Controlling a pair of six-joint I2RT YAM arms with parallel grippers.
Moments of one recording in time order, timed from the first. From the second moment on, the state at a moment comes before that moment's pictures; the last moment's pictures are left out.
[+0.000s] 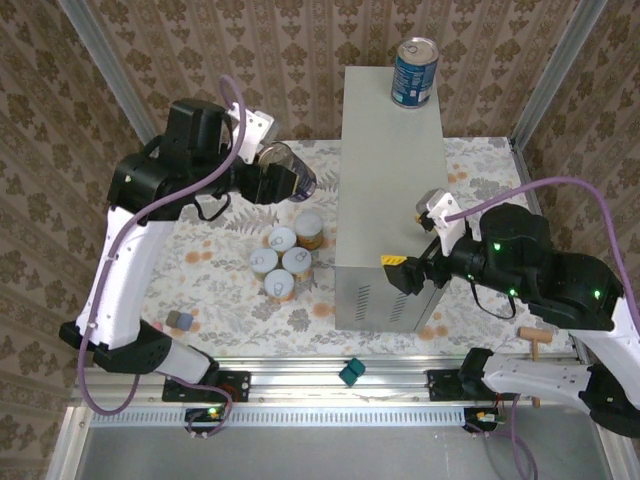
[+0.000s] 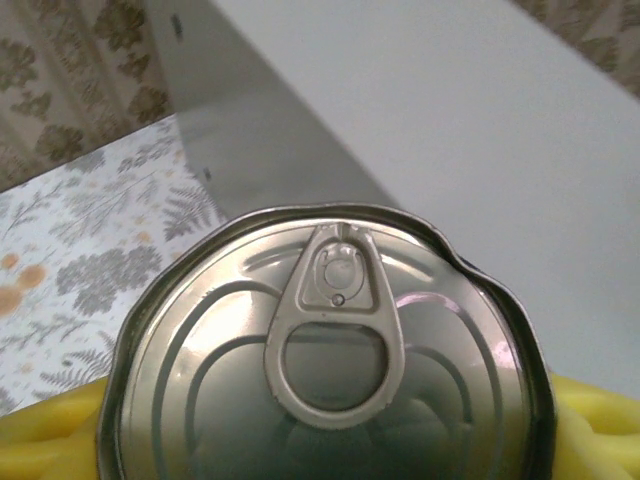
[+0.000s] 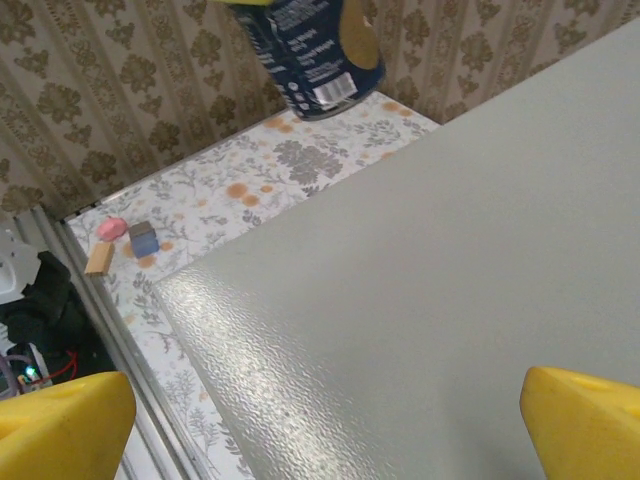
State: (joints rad) left arm -0.61 1.47 2.16 -1.30 0.27 -0.01; right arm 0.92 0.91 1.53 -1.03 0.11 0.06
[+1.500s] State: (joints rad) left arm -0.87 1.51 2.38 -1.45 0.58 0.01; right arm 1.02 1.09 1.46 -0.66 0.00 -0.19
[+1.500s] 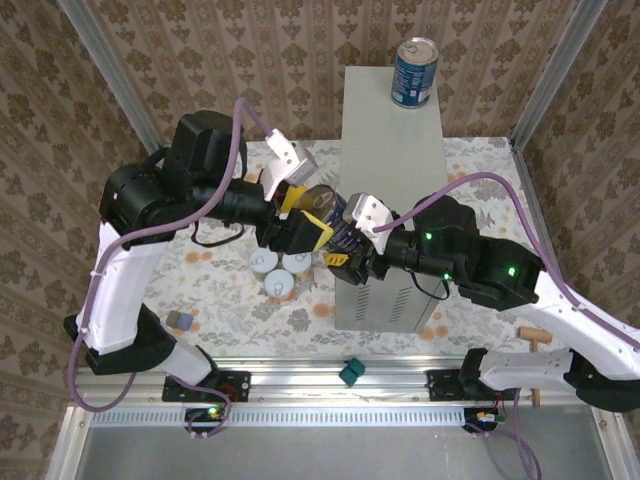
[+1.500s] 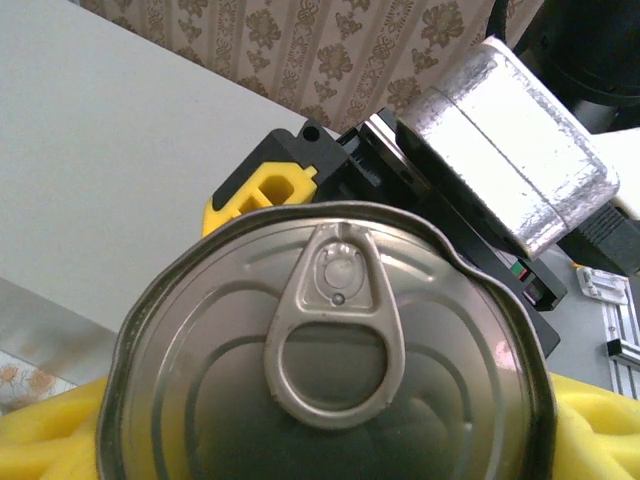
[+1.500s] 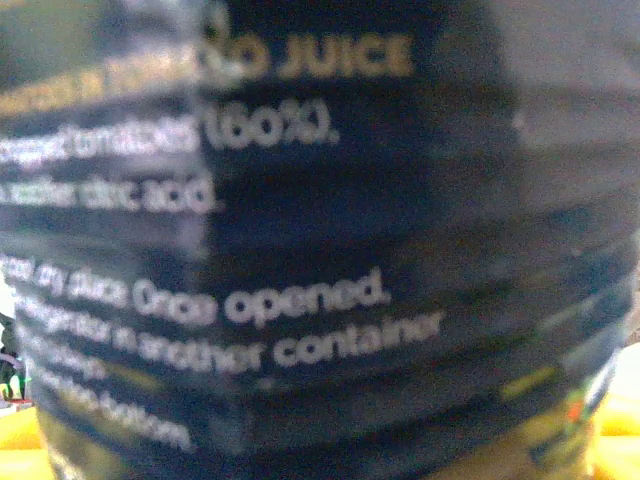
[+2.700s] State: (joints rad) left arm -0.87 1.15 1.64 -0.50 0.62 -0.24; right arm 1.02 0.91 1.19 -0.32 0.08 0.11
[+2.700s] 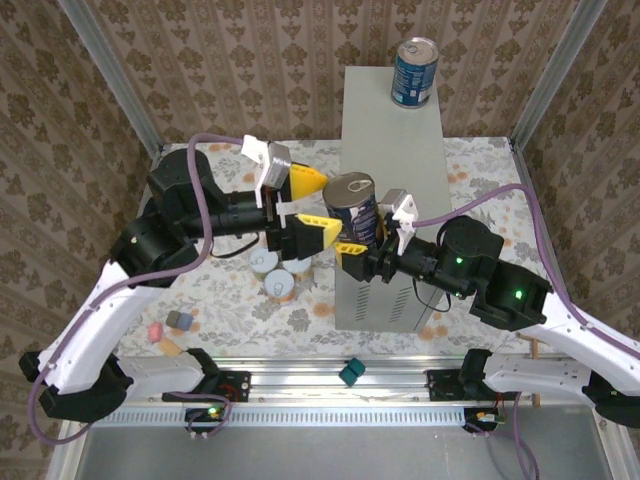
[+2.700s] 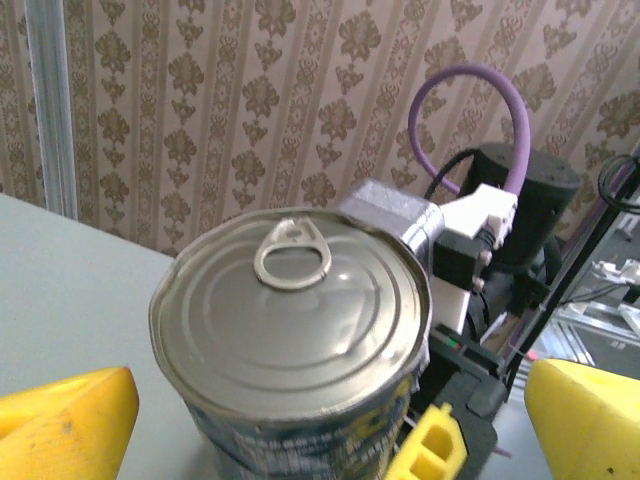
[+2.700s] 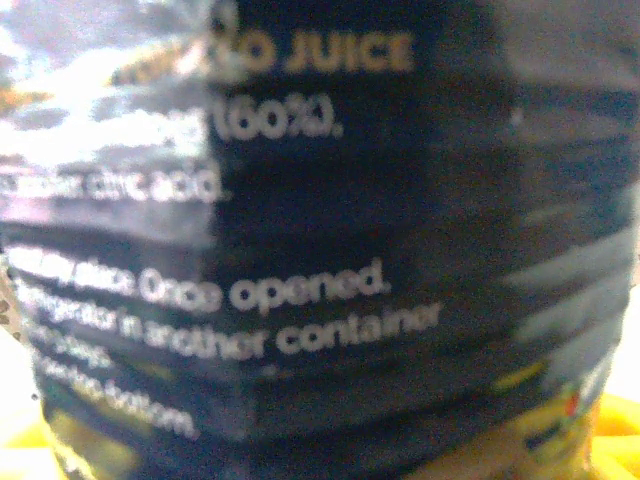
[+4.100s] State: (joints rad) left arm -0.88 1.39 1.78 -0.35 0.73 -0.32; right arm 1.02 0.85 1.12 -0.27 0.17 0.18
